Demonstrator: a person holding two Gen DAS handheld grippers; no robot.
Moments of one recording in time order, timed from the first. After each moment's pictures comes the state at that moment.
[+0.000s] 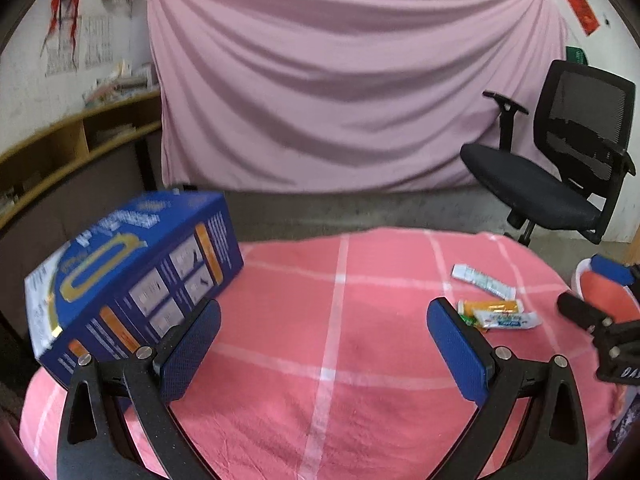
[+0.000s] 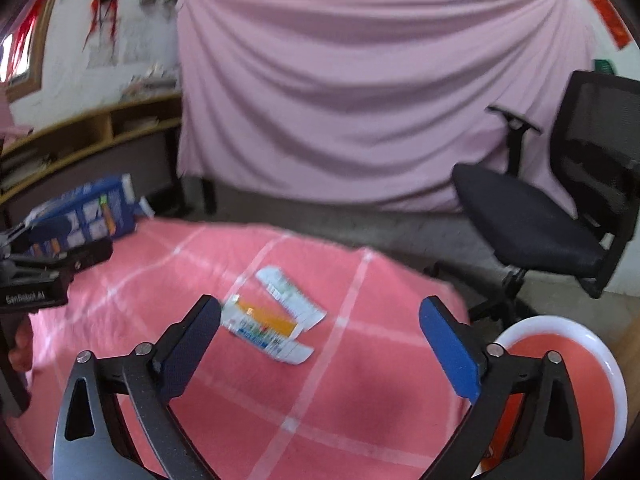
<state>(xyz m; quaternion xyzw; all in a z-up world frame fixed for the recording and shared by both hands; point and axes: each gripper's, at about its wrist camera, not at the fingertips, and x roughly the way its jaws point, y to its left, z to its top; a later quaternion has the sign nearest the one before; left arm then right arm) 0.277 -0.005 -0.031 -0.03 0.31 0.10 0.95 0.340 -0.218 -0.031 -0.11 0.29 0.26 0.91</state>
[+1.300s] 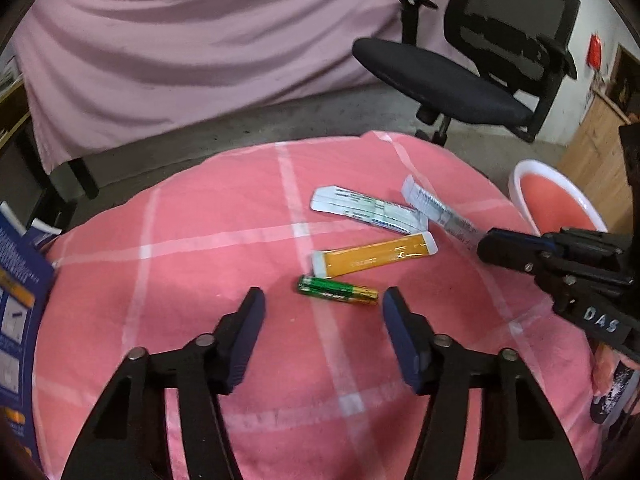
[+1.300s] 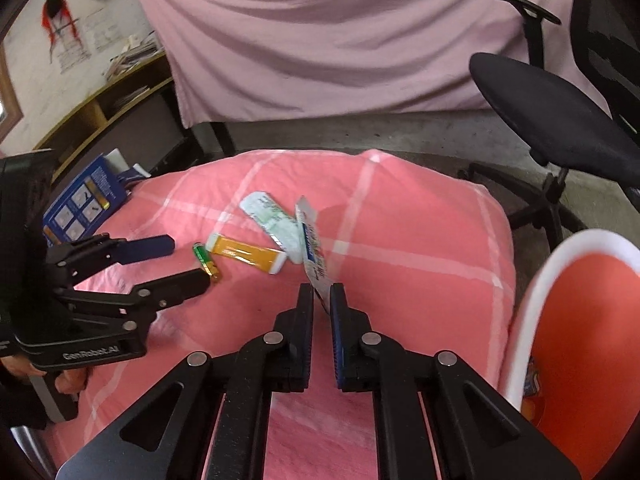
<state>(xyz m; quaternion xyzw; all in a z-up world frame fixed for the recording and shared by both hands) 0.359 -0.080 -0.064 0.02 0.46 -0.09 0.88 0.385 -0.247 -0.059 -0.02 0.43 0.28 0.86</state>
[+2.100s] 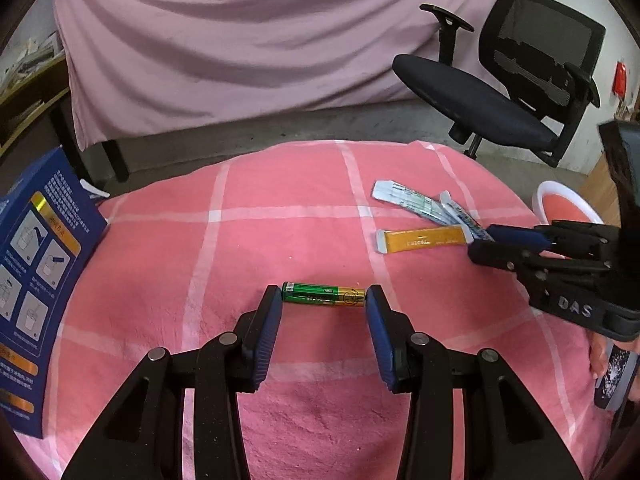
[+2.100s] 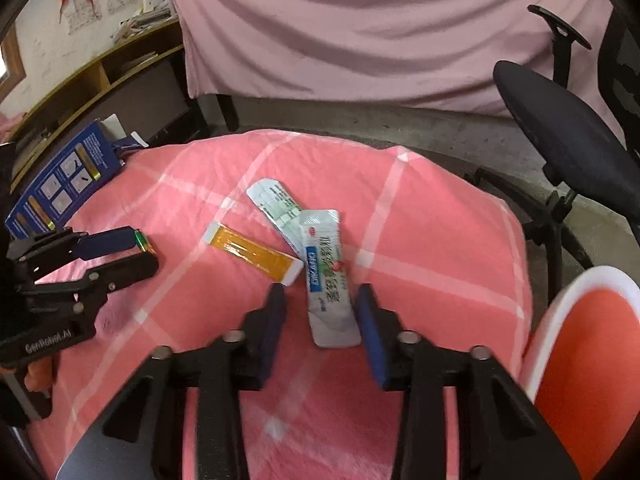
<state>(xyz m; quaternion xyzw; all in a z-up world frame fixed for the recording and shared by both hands) 0.332 -0.056 -0.056 -0.01 0.44 -0.03 0.90 0.397 -0.210 -0.073 -0.09 0.45 0.29 0.84</state>
